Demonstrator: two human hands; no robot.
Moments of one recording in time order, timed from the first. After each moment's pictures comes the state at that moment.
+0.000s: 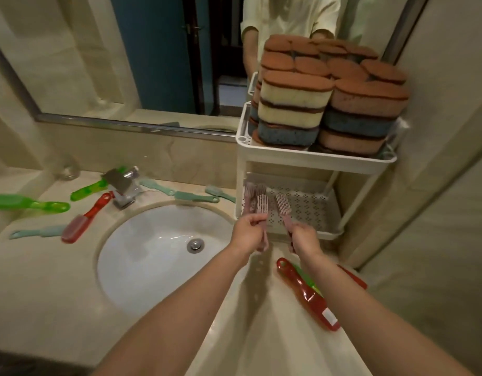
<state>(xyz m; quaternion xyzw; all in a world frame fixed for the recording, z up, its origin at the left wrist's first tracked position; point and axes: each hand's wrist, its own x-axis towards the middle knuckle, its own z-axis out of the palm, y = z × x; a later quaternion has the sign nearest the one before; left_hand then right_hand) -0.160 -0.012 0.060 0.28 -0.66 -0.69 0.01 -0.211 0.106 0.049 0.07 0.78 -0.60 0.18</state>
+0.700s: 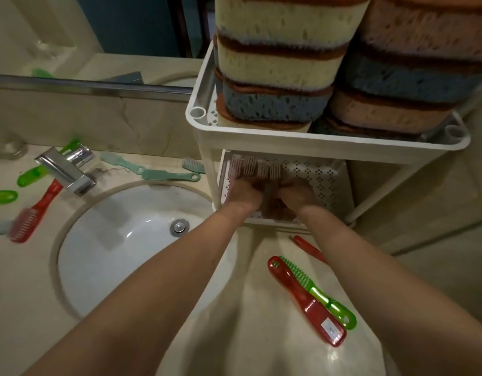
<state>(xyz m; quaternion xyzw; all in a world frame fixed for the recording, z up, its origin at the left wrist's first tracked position) -0.300 -0.031 0.003 0.28 -0.78 -0.56 -0.07 -0.353 0.081 -0.002 0.01 0.88 -0.41 0.23</state>
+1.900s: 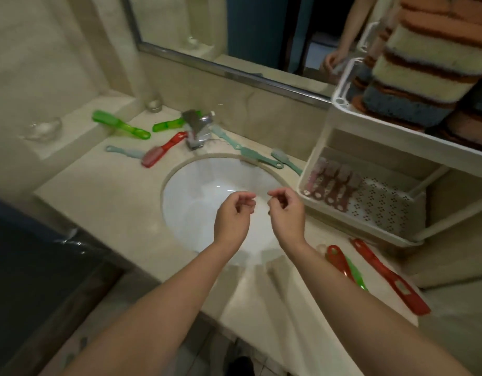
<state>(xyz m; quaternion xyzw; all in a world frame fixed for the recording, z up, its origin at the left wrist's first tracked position) -0.061 -0.085 0.009 0.39 -0.66 -0.59 0.24 -0.146 -0.008 0.019 -0.16 0.77 -0.60 0.16</state>
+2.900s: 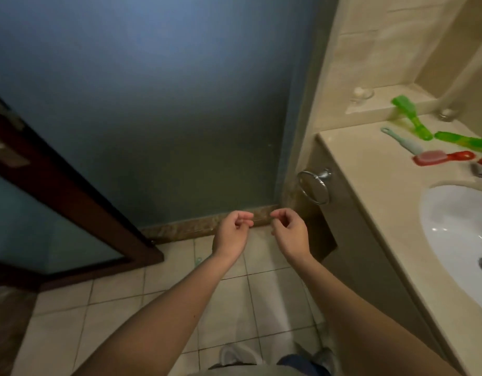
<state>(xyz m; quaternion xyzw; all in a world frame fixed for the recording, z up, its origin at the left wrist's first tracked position) 0.477 -0.102 -0.025 0.68 -0.45 -0.42 0.40 0.339 -0.115 -0.031 -0.50 0.63 -0.40 0.44</state>
